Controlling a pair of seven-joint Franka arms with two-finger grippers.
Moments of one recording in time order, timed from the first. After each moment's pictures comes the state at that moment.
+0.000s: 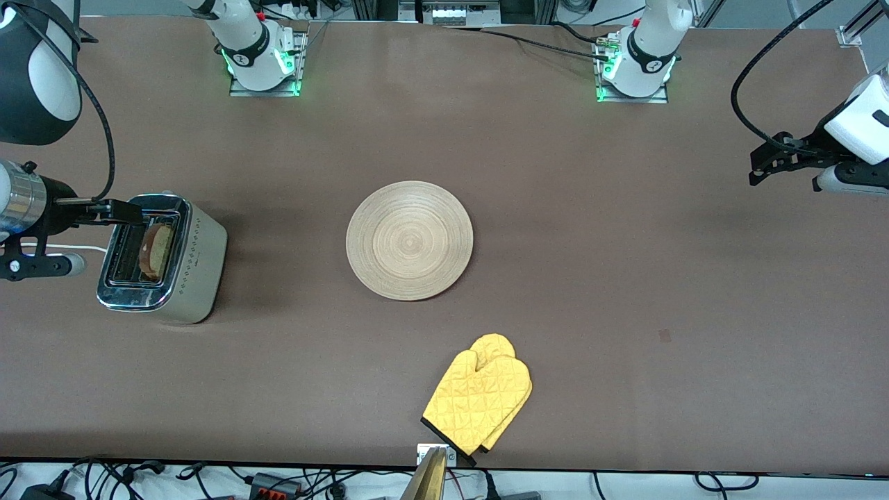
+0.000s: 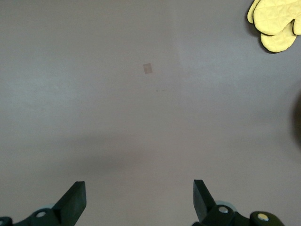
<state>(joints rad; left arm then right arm) -0.01 -0.03 0.00 -1.67 0.01 1.66 0.08 0.07 0.45 -0.02 -1.08 -0.08 1.30 -0.01</state>
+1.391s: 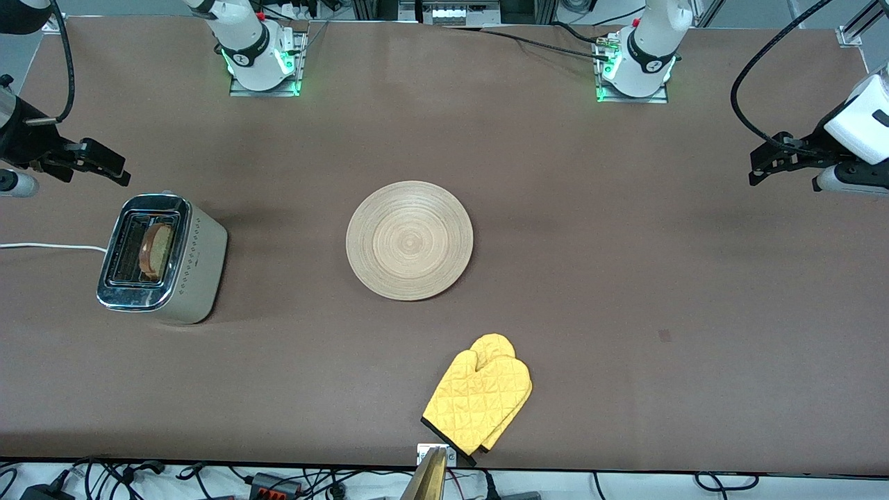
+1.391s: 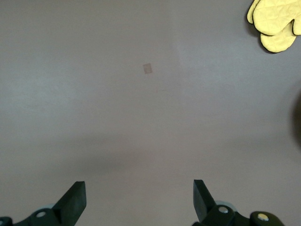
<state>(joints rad) -0.01 -0.03 0.00 -1.67 0.01 1.66 0.08 0.00 0.00 -0.01 -1.67 0.01 1.65 0.06</state>
